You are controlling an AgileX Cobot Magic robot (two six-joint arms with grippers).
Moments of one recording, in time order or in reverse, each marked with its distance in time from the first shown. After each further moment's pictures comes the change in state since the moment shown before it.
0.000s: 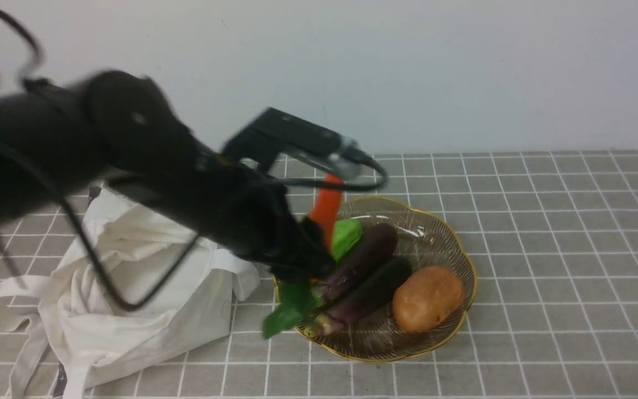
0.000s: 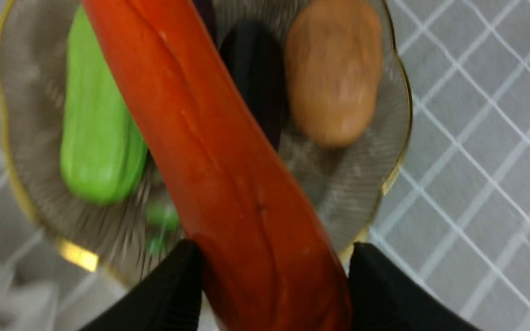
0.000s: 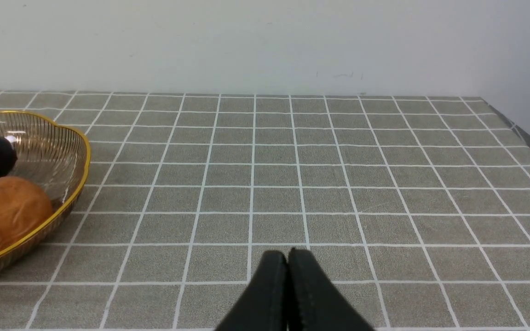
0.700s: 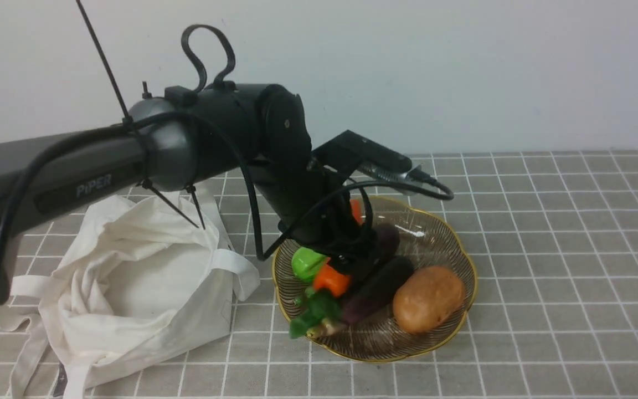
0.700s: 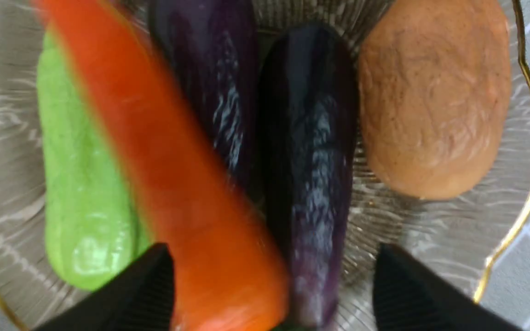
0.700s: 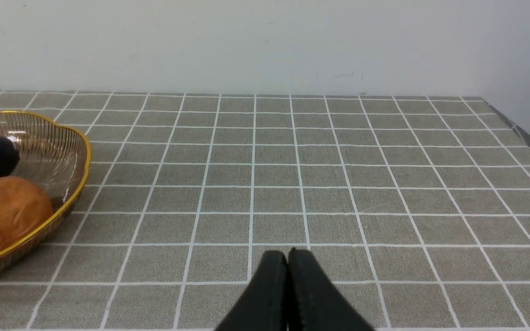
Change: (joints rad) right arm 0.000 0.000 0.000 0.000 0.000 0.000; left arm -0.039 0.342 -0.367 0.206 0.197 -0.153
